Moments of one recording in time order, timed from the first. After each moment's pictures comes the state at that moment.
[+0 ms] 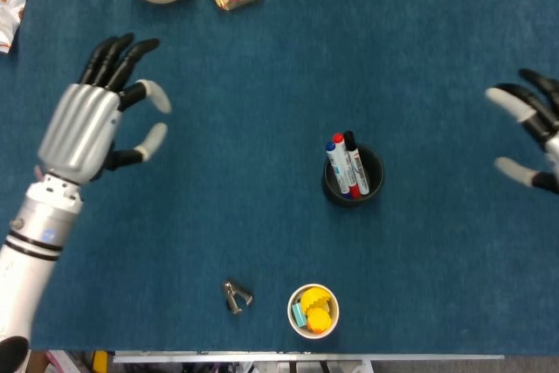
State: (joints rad) left arm -0.43 -1.22 -0.11 -1.85 1.47 1.31 0.03; right arm 0.34 -1.40 -0.06 -1.24 -1.76 1.70 0.07
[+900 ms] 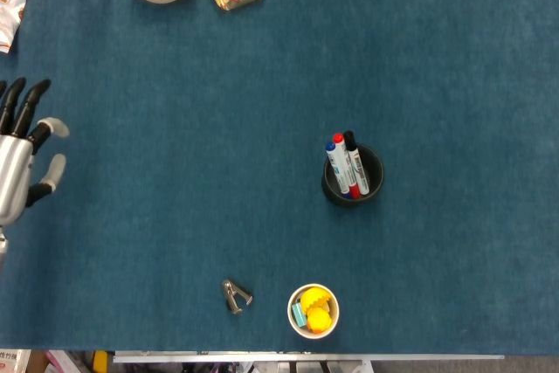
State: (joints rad) left arm -0.22 -1.30 0.00 -1.46 1.56 1.51 0.07; right arm 0.01 -1.19 -0.09 -1.42 -1.60 1.75 -0.24
